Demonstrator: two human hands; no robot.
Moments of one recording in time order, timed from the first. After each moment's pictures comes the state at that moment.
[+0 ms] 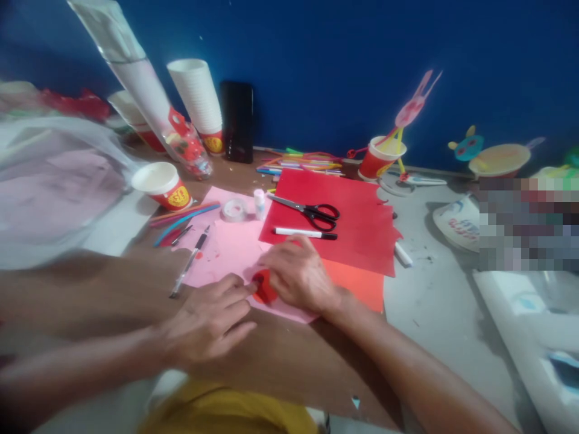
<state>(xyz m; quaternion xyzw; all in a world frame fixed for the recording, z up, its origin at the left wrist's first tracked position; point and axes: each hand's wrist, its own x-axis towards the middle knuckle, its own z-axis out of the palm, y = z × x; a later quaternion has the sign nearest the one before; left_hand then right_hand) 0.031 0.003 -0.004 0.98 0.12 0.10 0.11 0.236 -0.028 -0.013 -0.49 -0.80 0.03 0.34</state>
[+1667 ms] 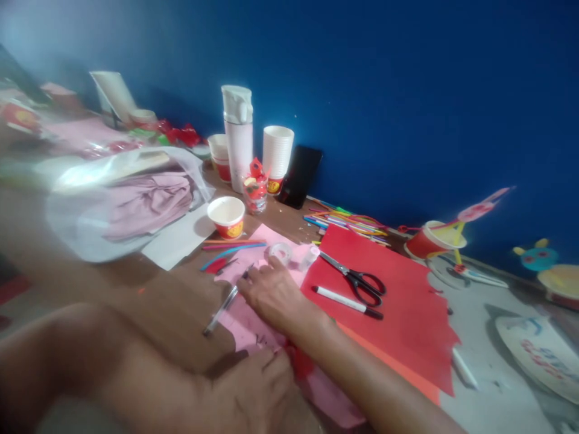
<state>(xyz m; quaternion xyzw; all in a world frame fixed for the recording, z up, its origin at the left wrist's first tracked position) 0.031 -0.019 -0.022 0.99 0.08 0.06 -0.12 0.151 0.062 0.017 -0.38 -0.92 -0.10 0.01</state>
